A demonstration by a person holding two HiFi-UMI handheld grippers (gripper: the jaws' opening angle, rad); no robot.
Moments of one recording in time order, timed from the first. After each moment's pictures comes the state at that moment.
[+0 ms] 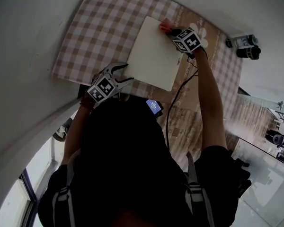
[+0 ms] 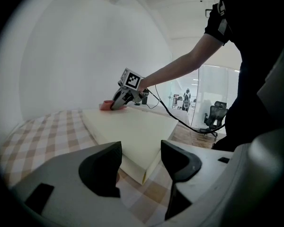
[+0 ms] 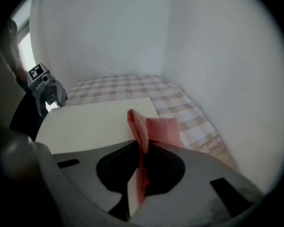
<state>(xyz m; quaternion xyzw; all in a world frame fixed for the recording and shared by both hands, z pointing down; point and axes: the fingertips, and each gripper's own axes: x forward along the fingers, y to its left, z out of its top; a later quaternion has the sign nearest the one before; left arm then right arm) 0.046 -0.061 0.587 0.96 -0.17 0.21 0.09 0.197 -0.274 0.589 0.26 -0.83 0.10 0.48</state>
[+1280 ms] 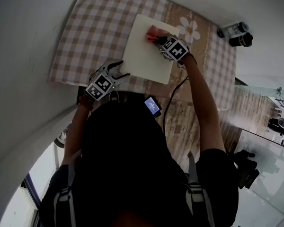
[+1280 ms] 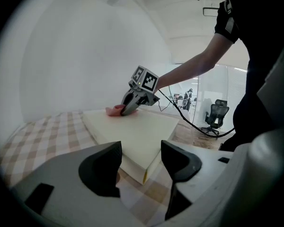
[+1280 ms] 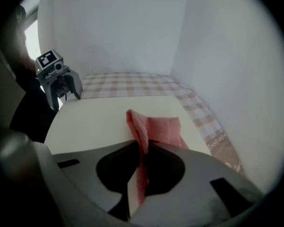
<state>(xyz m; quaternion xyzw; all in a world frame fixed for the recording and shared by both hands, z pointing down) 0.048 -0.061 0.581 0.96 -0.18 0.21 0.07 0.175 -0.199 0.595 0.26 -0.82 0.07 0.50</state>
